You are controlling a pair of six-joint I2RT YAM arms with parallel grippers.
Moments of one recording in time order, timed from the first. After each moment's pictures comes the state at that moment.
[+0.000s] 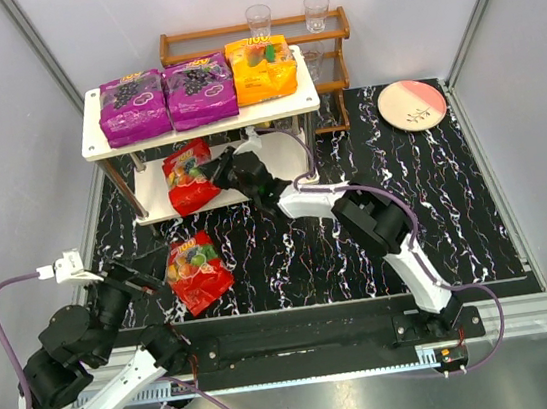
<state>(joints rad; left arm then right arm) -0.86 0.09 0.84 -0.86 -0.59 -0.77 0.86 2.25 1.56 0.61 0.18 1.03</state>
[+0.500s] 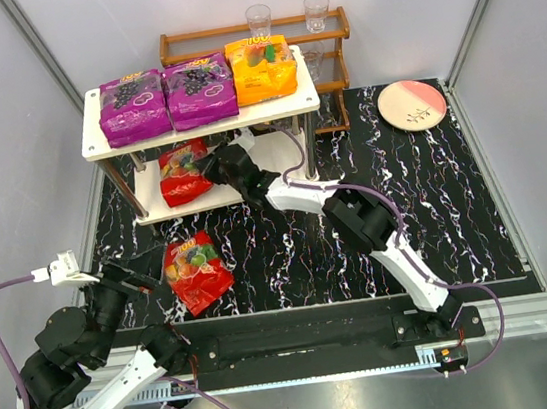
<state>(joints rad) -0.86 0.09 0.86 -0.87 -0.63 -0.76 0.86 2.39 1.85 0.36 0.23 1.12</state>
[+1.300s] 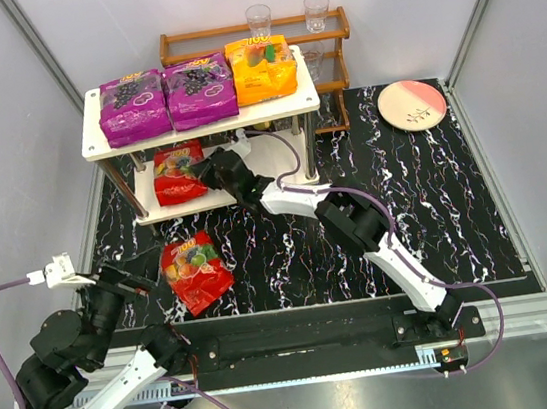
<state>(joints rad) -0.86 0.08 0.87 -0.88 -0.63 -0.76 0.88 2.48 1.94 0.35 0.25 1.18</state>
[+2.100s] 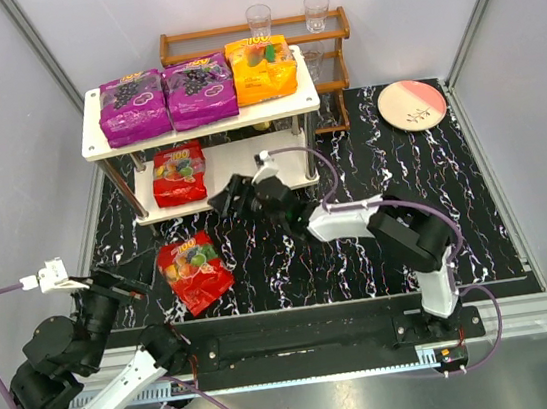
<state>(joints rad) -0.86 0.05 0.89 -0.89 -0.63 -0.76 0.91 1.97 1.18 0.60 0.12 0.96</state>
